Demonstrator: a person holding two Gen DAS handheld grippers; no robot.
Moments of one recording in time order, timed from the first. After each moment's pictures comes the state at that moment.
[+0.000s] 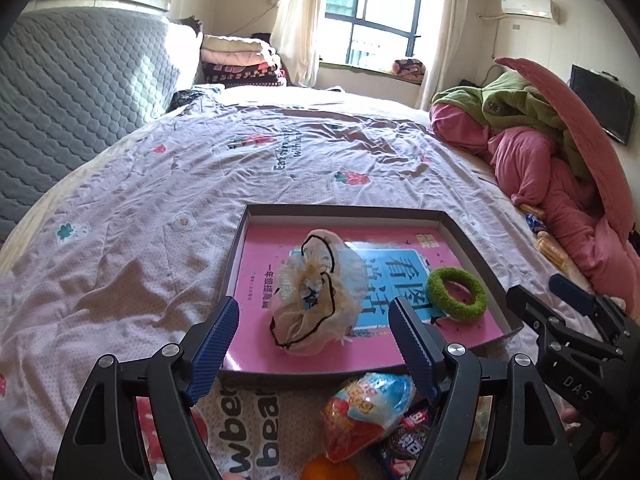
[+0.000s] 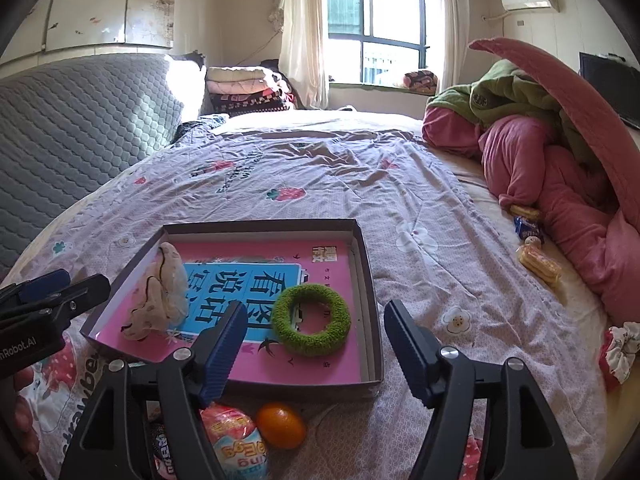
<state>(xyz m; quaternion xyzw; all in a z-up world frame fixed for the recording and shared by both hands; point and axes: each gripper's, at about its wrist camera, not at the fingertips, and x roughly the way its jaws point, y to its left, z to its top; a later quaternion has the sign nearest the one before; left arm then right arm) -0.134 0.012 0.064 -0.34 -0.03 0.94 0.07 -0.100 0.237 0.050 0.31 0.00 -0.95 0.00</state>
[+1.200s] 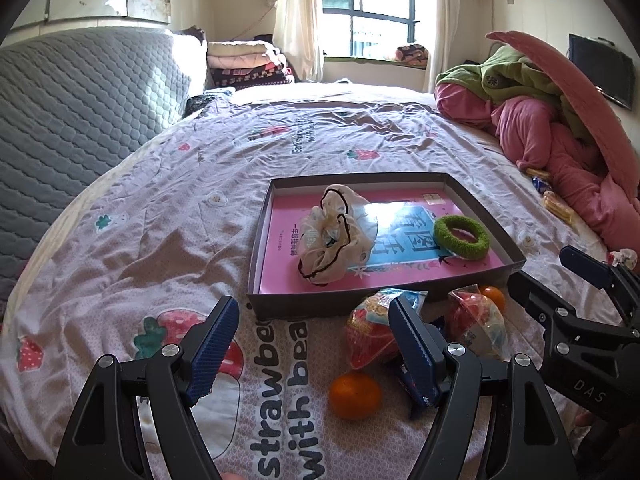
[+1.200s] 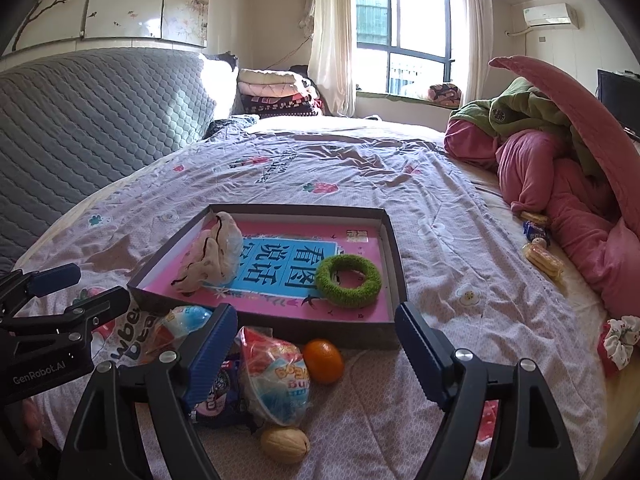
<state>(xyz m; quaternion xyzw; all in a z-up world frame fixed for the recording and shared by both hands) -0.067 0.009 0.061 -0.35 0.02 0.94 0.05 -0.040 0.214 0.046 0.30 0.02 -0.95 0.05</state>
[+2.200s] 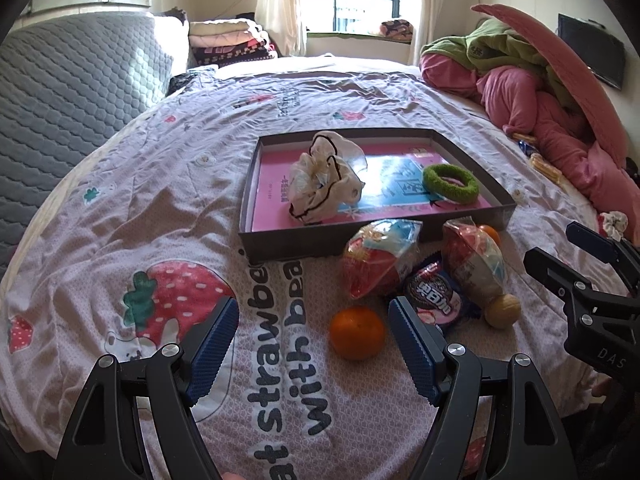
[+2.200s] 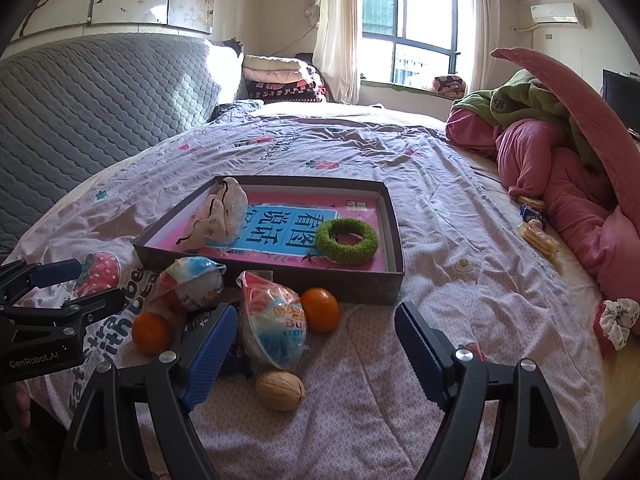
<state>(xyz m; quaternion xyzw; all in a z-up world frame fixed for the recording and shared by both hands) -0.043 0.002 0.032 -0.39 0.04 0.92 0.08 -0.011 0.221 0.029 0.32 0.03 -0.94 0.05</state>
